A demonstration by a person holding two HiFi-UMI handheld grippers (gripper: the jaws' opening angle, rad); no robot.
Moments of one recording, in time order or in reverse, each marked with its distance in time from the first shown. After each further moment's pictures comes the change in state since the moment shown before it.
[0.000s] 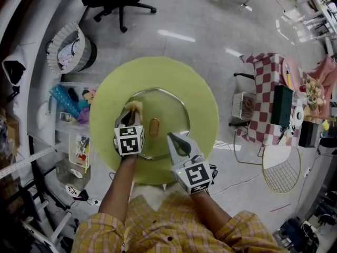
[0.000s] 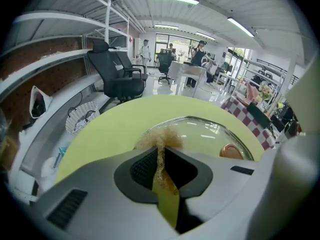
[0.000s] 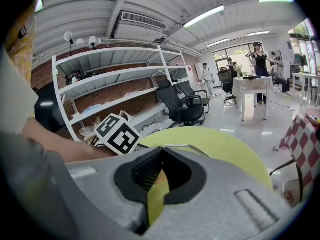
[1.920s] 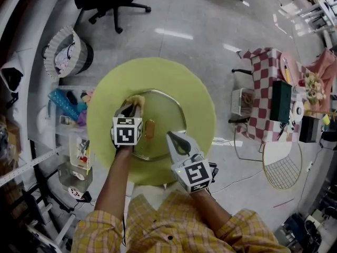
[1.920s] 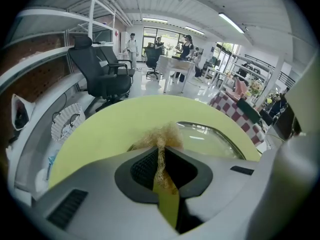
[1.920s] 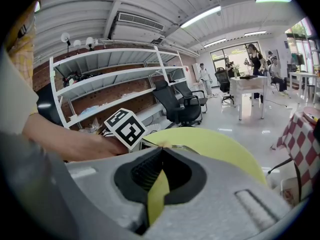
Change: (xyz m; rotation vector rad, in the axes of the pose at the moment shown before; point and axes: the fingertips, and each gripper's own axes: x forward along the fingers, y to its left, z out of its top) left arm 0.022 -0.025 0.029 0.082 0.072 -0.117; right arm -0.006 -0.020 0.003 0.019 -0.003 -0.020
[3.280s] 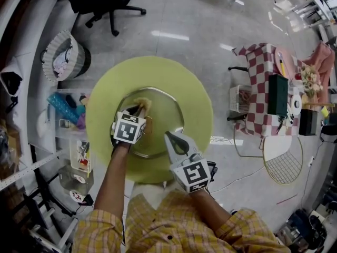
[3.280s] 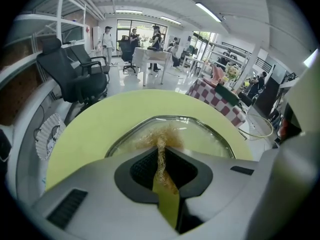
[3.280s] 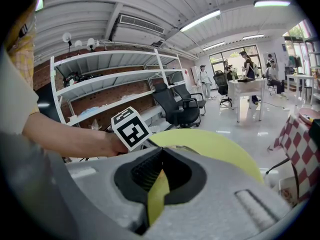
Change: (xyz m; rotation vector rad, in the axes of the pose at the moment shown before) left arm -0.003 -0.044 -0.009 0.204 0.101 -0.170; right arm -0.019 0.010 -0.001 -0.003 -0.030 -0.021
